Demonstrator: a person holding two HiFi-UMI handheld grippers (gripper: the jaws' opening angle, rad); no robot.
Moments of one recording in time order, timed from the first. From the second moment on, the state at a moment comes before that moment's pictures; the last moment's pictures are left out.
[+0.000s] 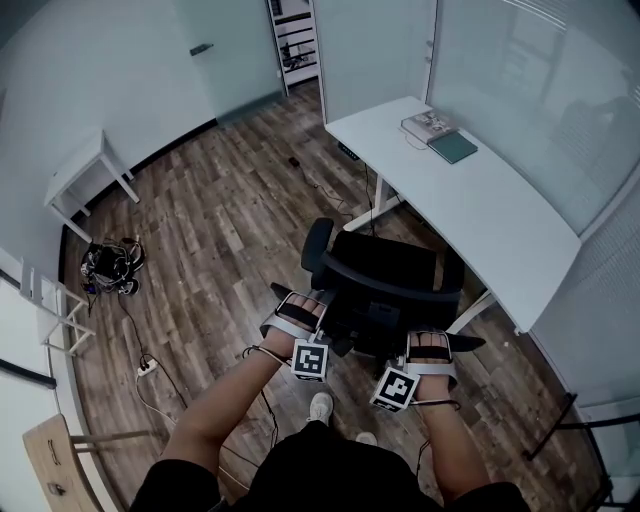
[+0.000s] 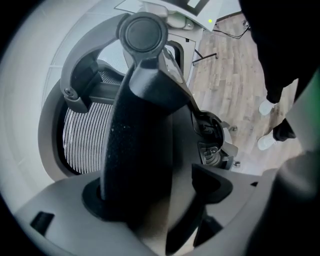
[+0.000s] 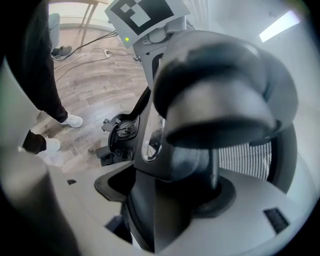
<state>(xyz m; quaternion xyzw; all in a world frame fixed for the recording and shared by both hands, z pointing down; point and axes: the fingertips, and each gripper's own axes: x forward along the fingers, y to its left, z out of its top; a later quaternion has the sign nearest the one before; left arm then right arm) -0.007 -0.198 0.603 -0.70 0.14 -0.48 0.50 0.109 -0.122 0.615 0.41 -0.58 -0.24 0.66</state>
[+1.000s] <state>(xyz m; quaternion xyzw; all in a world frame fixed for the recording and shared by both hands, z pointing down) 0.023 -0.319 0.603 -0.72 0.08 -0.42 0.55 0.120 -0.220 0.618 0.47 -0.53 -0.16 0.68</state>
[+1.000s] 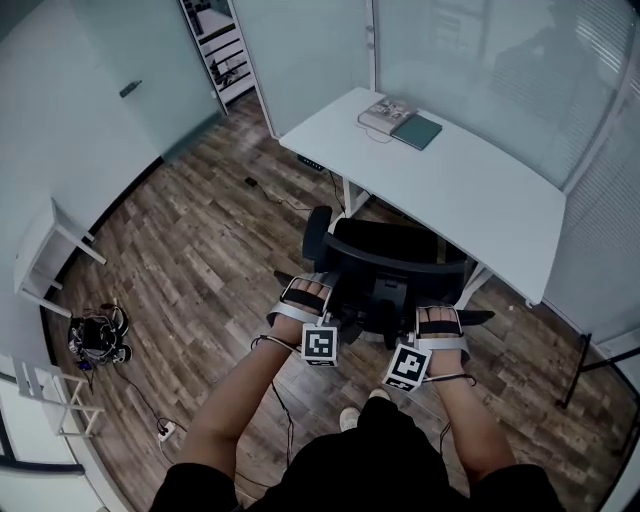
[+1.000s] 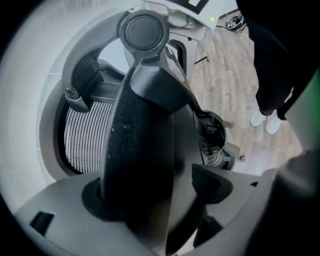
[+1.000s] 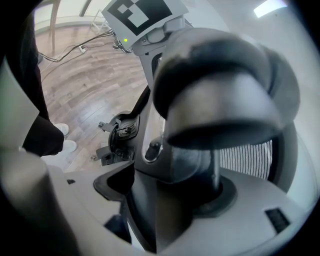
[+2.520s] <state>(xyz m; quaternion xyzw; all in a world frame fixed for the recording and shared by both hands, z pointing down) 0.175 -0.488 0.605 -0.72 0.01 -0.35 0.60 0.240 -0.373 0.613 0.54 -0.49 -0.09 0.68</state>
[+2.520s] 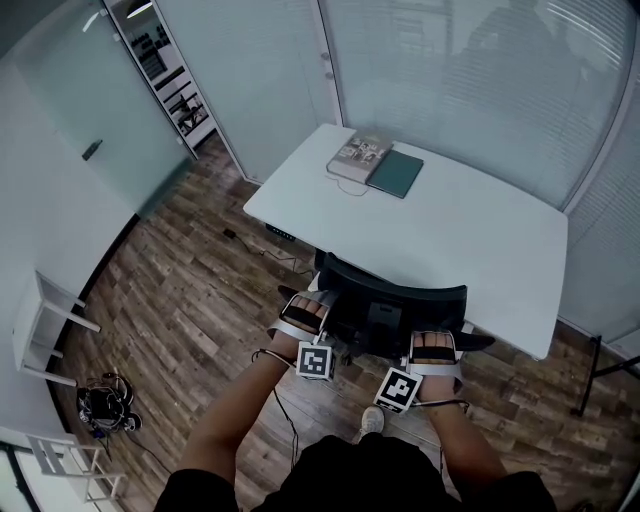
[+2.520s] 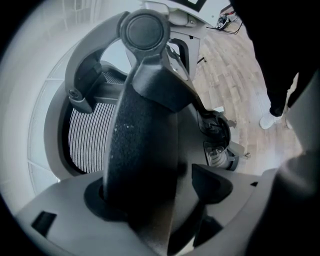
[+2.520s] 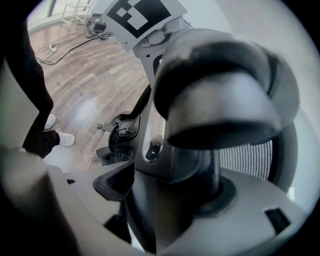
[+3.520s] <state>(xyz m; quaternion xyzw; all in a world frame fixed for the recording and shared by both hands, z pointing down) 0.242 -0.562 0.600 -0.72 -0.05 -0.27 0.63 0.289 -0.434 0.618 0.58 -0.41 -0.03 0.70</state>
